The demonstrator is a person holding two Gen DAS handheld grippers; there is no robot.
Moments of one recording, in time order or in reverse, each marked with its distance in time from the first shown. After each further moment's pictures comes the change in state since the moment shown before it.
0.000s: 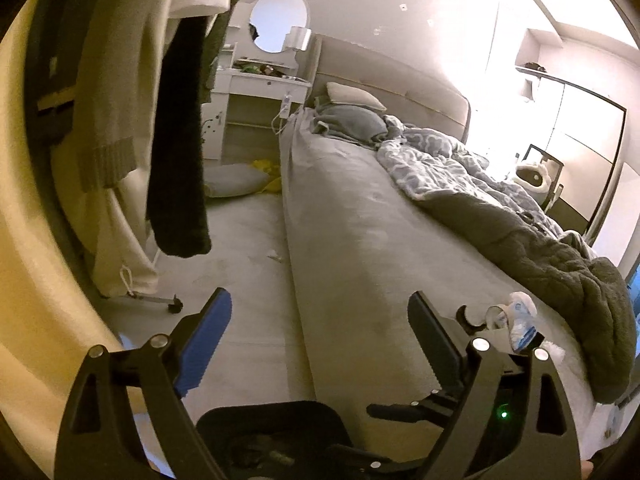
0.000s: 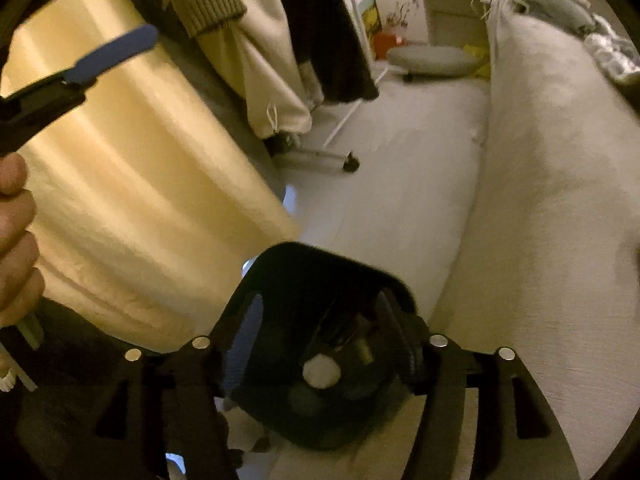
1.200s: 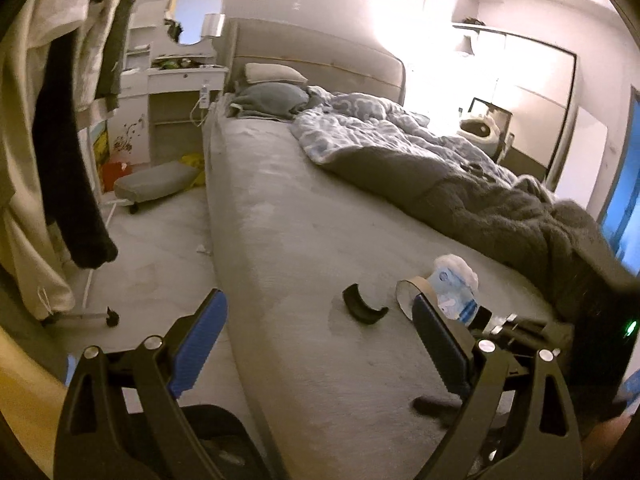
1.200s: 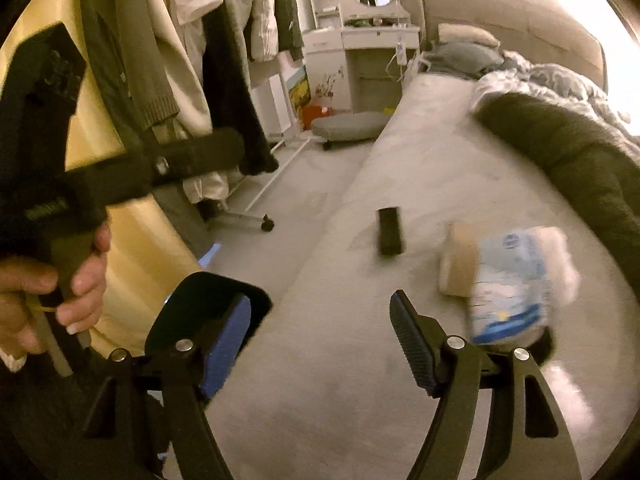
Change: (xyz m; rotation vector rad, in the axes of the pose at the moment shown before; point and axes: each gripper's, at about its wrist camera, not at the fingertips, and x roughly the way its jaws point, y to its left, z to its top) left arm 0.054 -0.139 -0.026 0.178 0.078 -0.151; right arm -0.151 -0.103 -0.068 0.034 -0.267 -0.202
